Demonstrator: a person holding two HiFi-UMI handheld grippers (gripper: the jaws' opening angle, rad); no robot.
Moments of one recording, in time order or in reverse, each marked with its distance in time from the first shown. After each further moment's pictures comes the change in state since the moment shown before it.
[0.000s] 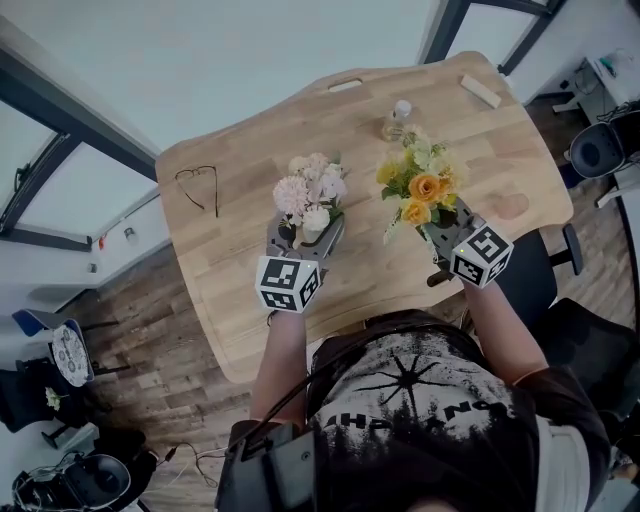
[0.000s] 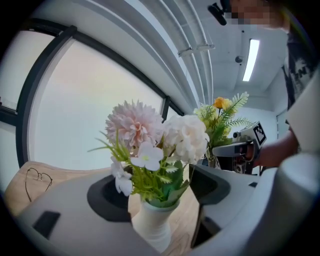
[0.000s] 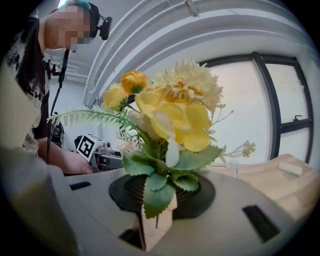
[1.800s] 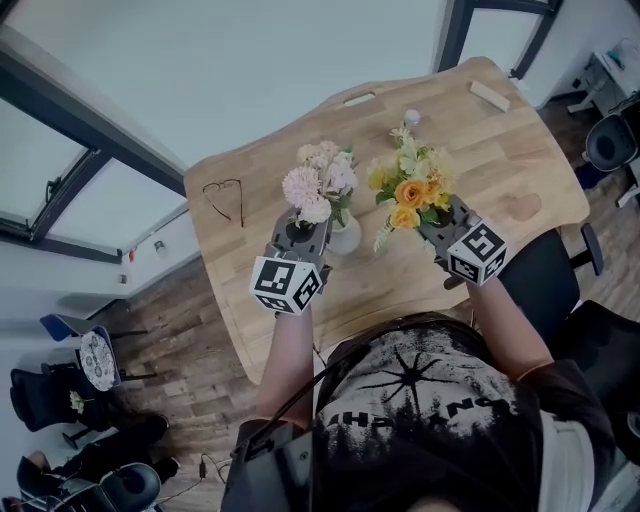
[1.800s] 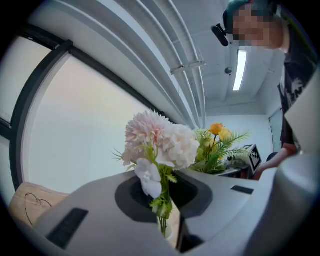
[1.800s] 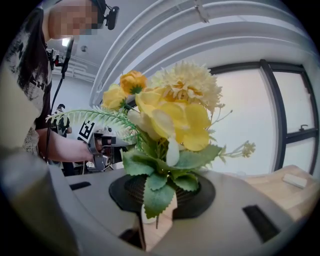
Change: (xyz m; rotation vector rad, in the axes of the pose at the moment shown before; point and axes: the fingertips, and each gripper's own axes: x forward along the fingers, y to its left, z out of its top) left arm -0.016 -0.011 0.084 0.049 -0.159 -0.049; right arm 0.013 0.012 0.014 -0.058 -0.062 0.041
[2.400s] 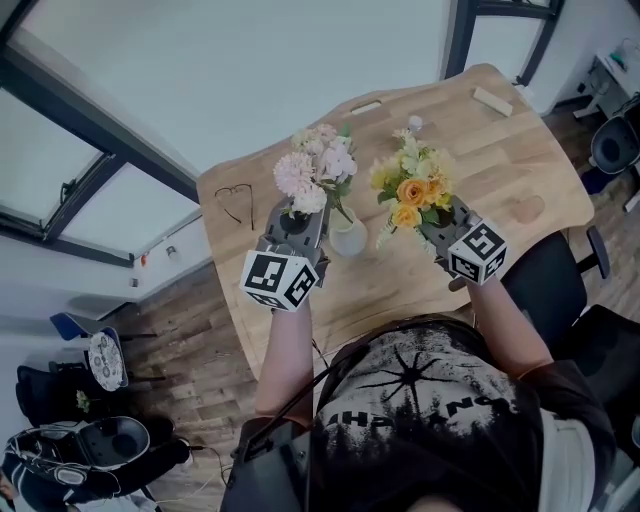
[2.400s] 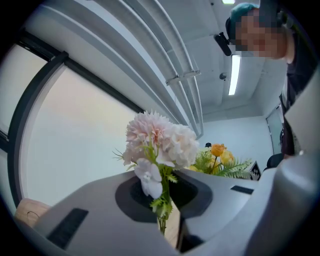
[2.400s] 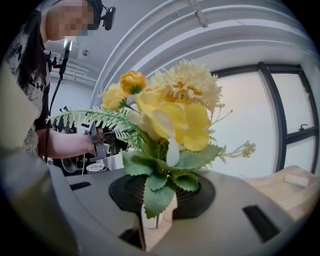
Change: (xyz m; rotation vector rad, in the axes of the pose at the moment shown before) left arm -0.007 -0.011 0.067 0.043 -0.093 -0.011; right arm -0.004 0.007 0.014 0.010 -0.047 0.005
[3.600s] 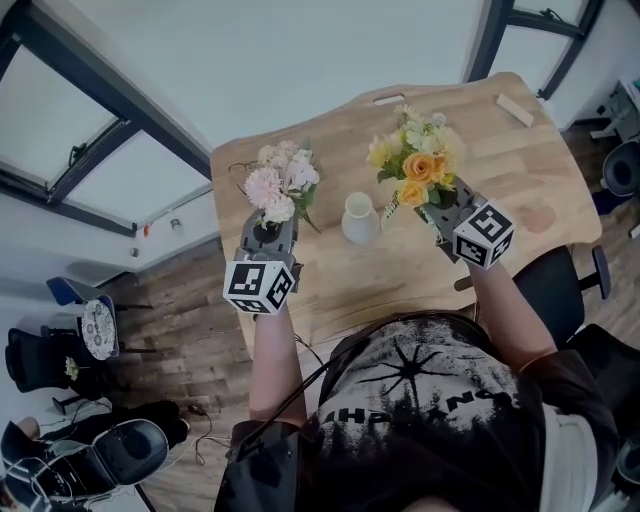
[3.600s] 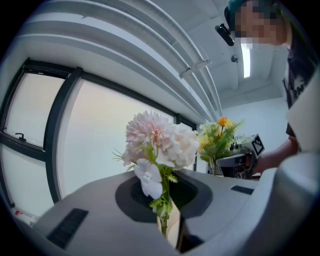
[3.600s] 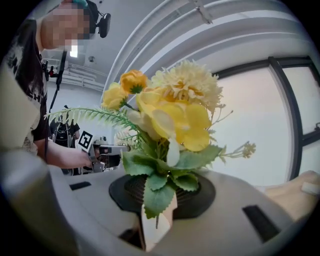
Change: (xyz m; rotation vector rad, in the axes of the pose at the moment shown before) left arm -0.092 0.056 -0.030 0.058 0.087 0.260; right arm 0.025 0.019 0.031 -0.012 -0.037 0.119
